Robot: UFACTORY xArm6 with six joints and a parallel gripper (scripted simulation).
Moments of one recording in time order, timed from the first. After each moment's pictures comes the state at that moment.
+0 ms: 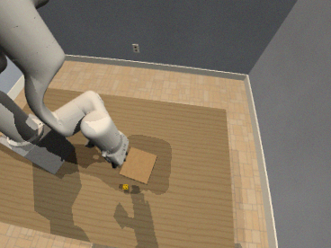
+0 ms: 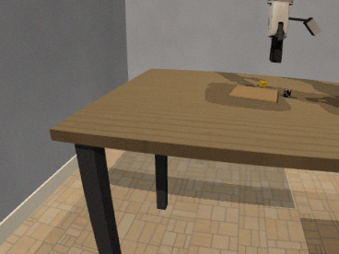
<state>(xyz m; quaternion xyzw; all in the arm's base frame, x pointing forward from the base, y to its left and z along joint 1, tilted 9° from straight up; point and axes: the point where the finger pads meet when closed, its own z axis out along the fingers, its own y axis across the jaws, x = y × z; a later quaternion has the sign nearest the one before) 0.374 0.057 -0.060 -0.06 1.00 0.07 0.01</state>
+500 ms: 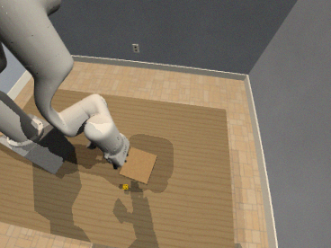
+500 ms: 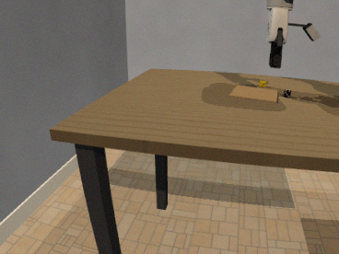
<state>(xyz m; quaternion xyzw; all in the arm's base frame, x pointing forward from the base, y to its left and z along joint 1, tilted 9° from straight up) 0.374 0.059 -0.076 -0.06 1.00 0.07 0.01</state>
